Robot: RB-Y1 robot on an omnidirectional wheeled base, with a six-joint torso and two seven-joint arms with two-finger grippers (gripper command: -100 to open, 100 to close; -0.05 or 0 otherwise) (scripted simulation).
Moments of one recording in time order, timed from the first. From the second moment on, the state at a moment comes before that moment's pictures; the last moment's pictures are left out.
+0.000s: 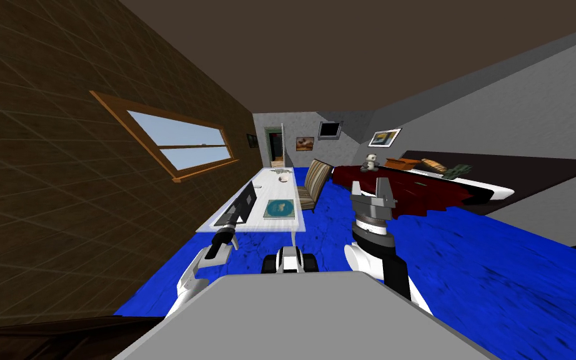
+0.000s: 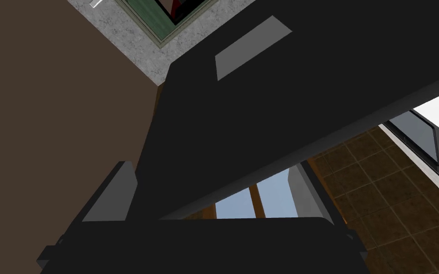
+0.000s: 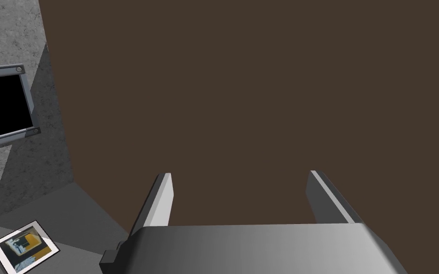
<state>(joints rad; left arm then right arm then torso) 0.25 0.26 0.18 -1.58 -0.11 -0.19 -0.17 0.52 -0.02 -0.04 -2.37 -0.07 -0.63 0.07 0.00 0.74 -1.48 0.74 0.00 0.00</state>
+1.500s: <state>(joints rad) 0.08 0.48 0.19 -1.23 -0.06 -0.33 -0.04 0.52 -0.02 -0.04 -2.37 -0.07 -0.63 0.07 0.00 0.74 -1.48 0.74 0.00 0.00</state>
